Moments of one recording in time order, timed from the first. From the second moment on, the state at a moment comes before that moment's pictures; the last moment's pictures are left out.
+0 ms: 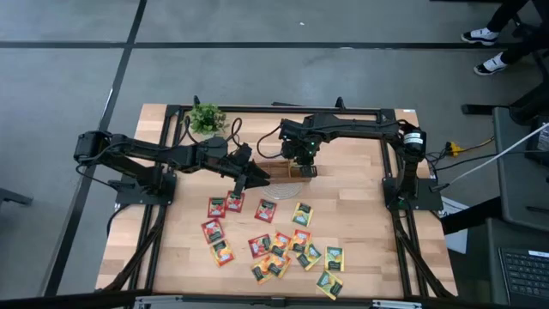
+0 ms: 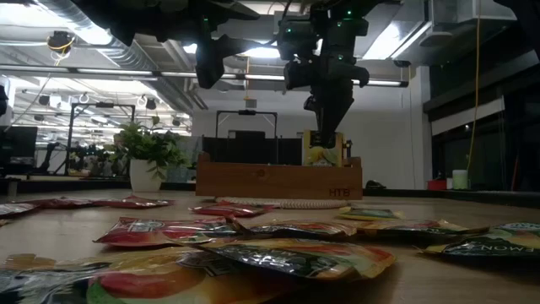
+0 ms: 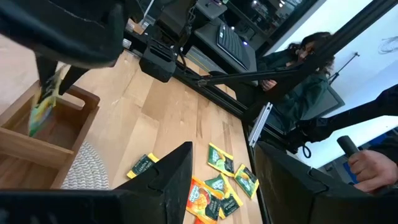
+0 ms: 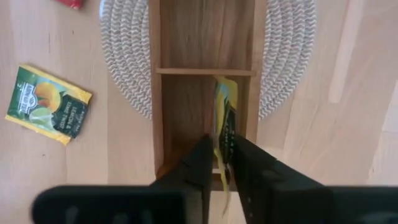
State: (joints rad) left arm 0.08 1.28 0.69 0.39 0.27 -0.63; right arm -0.25 1.90 1.58 -1.07 -0.08 -0.35
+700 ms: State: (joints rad) left arm 0.08 1.28 0.69 0.39 0.27 -0.65; right arm -0.23 1.83 1.58 -1.14 -0.03 -0.24
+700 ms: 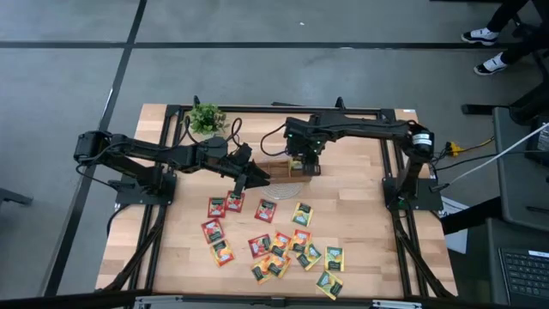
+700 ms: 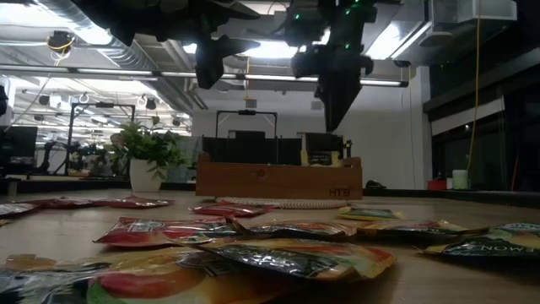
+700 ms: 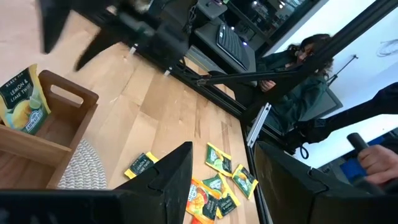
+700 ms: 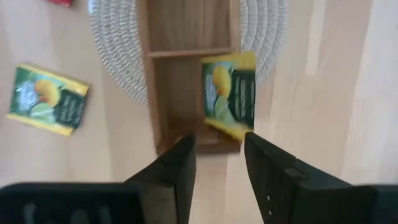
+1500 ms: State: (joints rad) left arm 0.08 1.28 0.68 0.39 0.28 -0.64; right arm 0.23 1.77 1.44 -1.14 -0.11 0.75
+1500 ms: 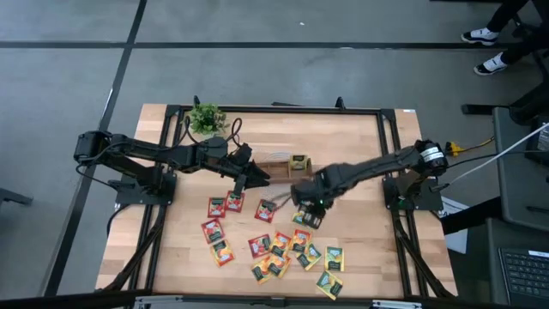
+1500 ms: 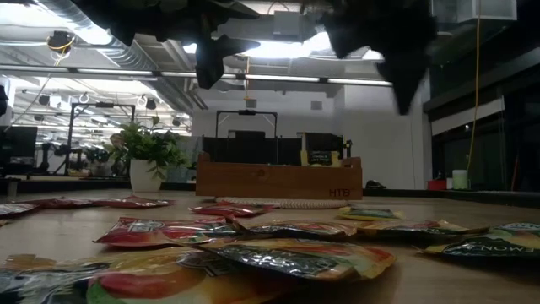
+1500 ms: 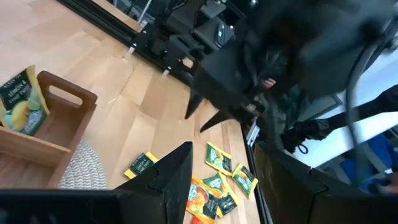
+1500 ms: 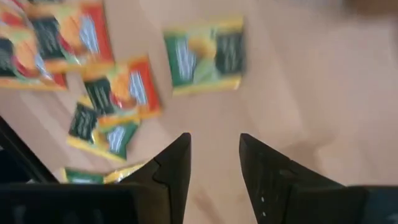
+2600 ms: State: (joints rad) left arm 0.08 1.28 0.68 0.39 0.38 -0.63; right arm 0.72 1.76 1.31 -1.05 0.03 1.70
